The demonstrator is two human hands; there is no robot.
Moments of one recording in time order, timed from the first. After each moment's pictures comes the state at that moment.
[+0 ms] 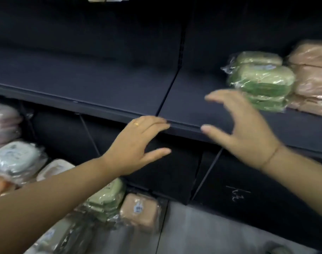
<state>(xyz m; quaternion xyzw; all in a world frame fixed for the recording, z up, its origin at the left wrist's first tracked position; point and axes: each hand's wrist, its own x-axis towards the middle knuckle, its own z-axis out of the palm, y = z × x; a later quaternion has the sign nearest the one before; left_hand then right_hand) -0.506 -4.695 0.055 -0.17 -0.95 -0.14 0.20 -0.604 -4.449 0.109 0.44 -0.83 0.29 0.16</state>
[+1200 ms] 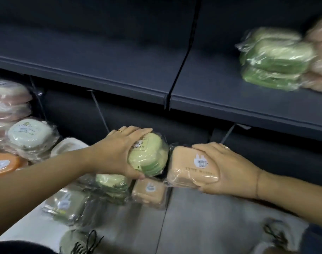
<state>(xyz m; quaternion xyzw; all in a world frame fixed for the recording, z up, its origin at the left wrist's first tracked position) -0.440 -4.732 0.039 -0.06 -0.98 -0.15 -0.11 -0.537 -4.435 0.030 0.43 -0.88 0.14 -0.16</state>
